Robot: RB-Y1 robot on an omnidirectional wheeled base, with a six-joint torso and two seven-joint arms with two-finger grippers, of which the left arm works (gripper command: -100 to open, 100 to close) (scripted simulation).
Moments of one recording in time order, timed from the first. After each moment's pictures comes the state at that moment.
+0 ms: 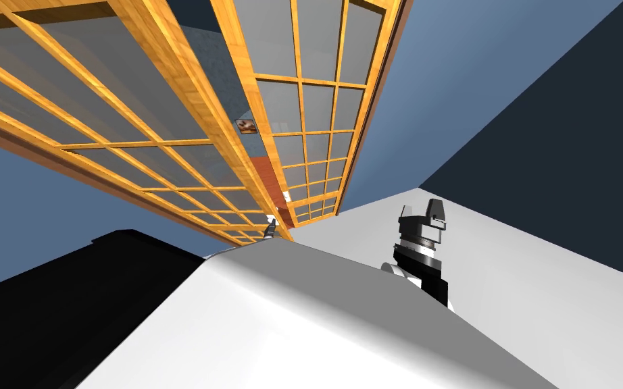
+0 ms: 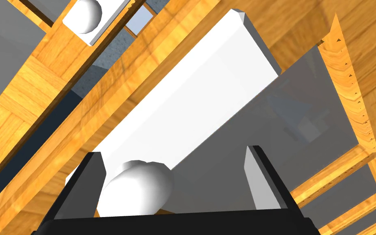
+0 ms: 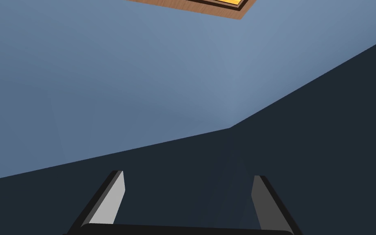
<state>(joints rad) 0.12 0.05 0.54 -0.74 -0.10 -0.81 -0.56</state>
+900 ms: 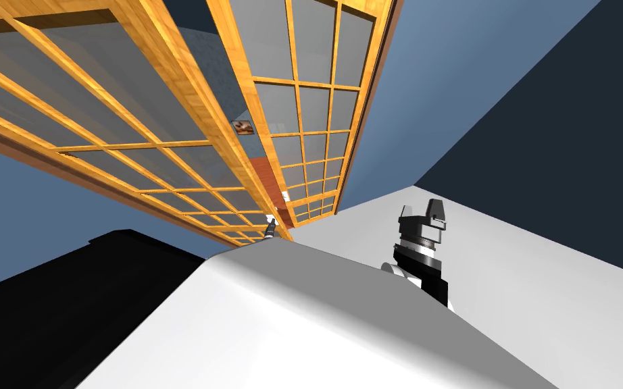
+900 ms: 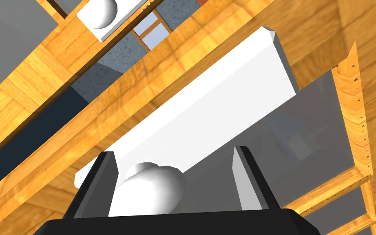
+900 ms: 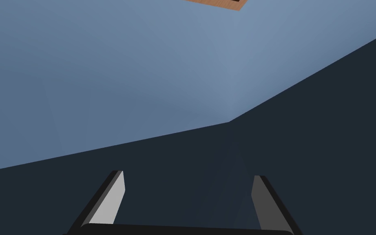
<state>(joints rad) 0.10 0.06 0.53 -0.72 -0.10 -0.82 -0.46</state>
